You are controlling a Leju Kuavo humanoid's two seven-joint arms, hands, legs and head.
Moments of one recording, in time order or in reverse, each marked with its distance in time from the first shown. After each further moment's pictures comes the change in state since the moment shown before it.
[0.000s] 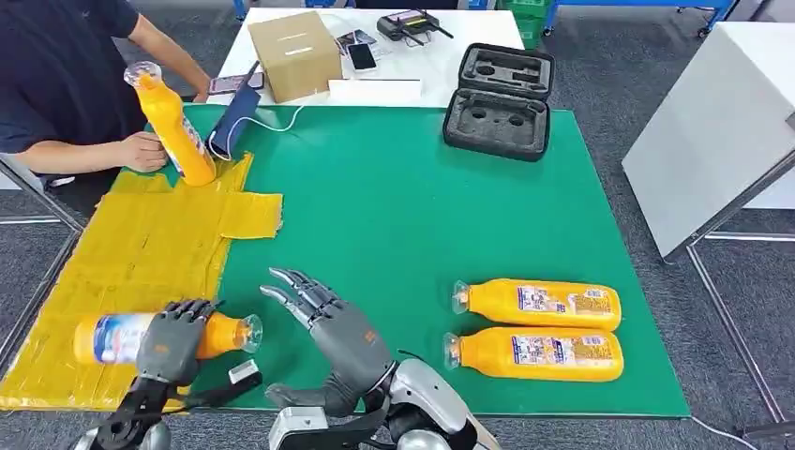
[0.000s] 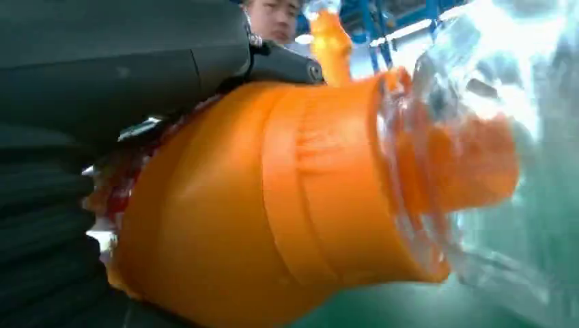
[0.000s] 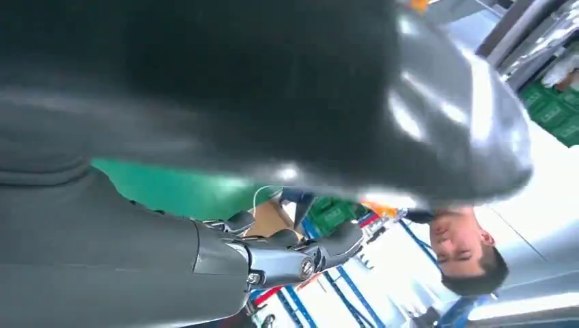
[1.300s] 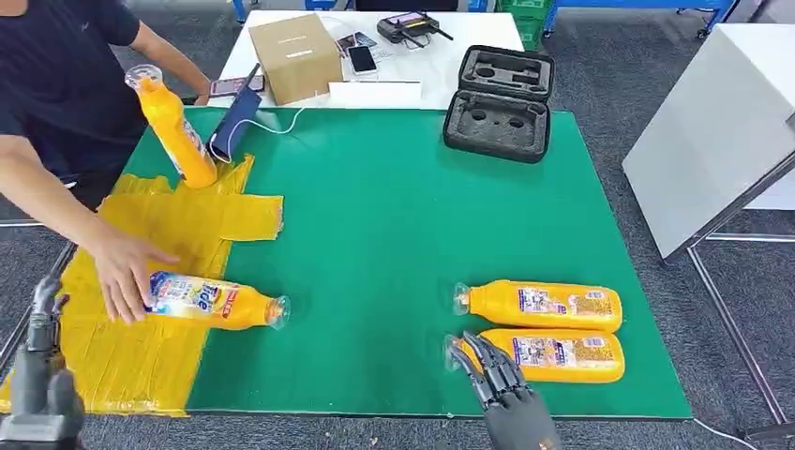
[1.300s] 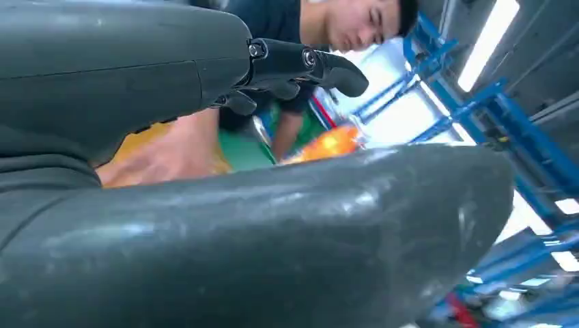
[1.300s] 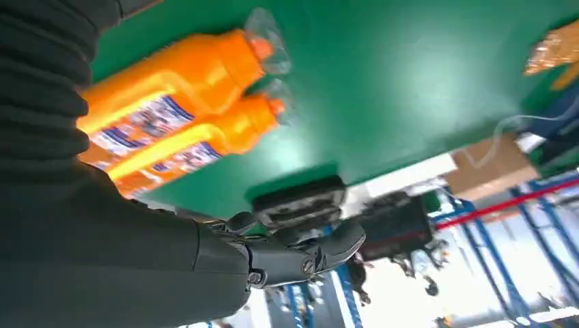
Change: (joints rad) left arm 0.276 -0.235 0.454 -0.709 1.216 -0.630 -0.480; right arm 0.492 -0.584 -0.050 -0.488 0.378 -0.314 0.518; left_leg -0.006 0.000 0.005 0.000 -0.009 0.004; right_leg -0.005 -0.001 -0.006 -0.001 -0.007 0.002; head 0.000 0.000
